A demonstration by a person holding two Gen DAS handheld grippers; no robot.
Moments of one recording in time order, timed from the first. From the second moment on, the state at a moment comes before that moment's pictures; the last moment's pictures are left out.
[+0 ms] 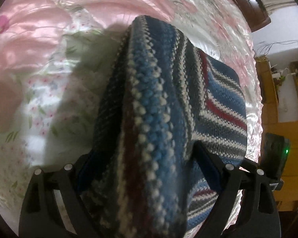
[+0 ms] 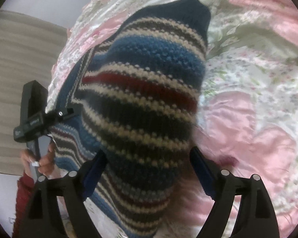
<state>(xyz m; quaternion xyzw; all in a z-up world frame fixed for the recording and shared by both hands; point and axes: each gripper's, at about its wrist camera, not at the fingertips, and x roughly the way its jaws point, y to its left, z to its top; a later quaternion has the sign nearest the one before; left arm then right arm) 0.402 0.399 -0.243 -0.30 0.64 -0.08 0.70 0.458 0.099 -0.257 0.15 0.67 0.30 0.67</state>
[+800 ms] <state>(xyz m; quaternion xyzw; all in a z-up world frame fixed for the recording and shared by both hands) 0.345 0.228 -0.151 -0.32 0.56 -0.19 0.74 0.384 -0.031 -0.153 0.11 0.60 0.32 0.73</state>
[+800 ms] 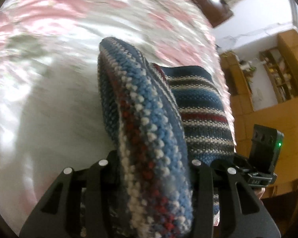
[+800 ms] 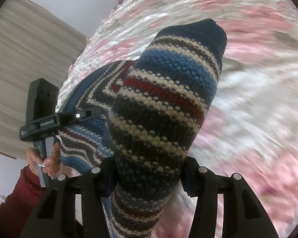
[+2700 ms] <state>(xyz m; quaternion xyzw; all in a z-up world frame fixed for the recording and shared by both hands) 0.143 0.066 -0.154 -0.15 0.57 -0.07 0.80 0.174 -0.221 -0.172 0.12 0.63 0.11 0.76</state>
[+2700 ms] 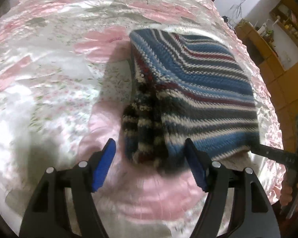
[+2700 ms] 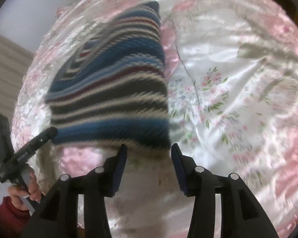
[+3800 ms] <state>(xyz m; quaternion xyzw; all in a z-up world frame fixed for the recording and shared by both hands) 0.004 0.068 -0.016 -0.05 0.54 -0.02 0.84 0.022 -0.191 -0.040 0.05 0.55 0.03 0.83</state>
